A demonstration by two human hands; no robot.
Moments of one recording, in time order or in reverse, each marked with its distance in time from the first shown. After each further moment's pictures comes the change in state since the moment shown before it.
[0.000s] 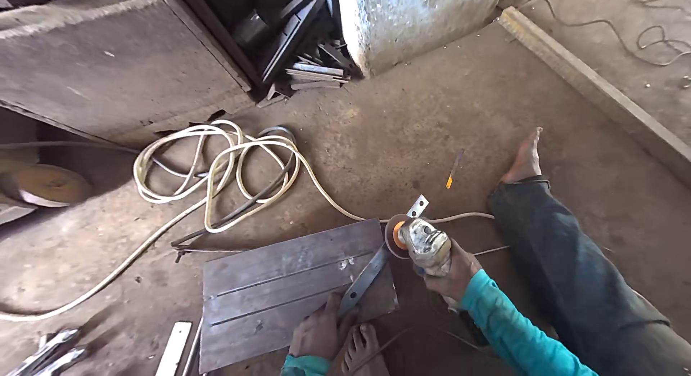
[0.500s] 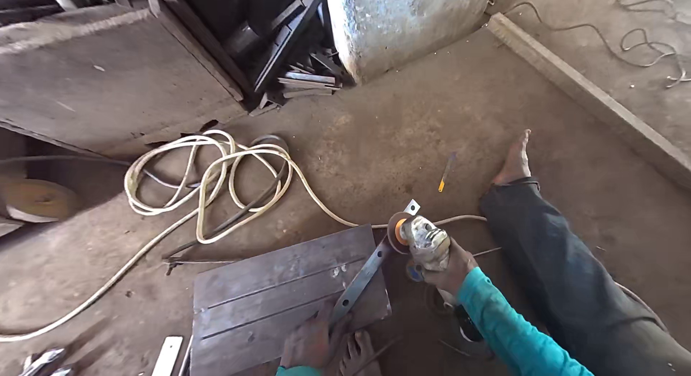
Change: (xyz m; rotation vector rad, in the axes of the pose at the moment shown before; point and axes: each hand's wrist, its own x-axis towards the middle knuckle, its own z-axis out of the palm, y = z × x) left_hand -0.001 -0.004 0.004 -0.014 0.083 0.063; right_hand 0.012 0.011 -0.008 0.074 0.060 0.058
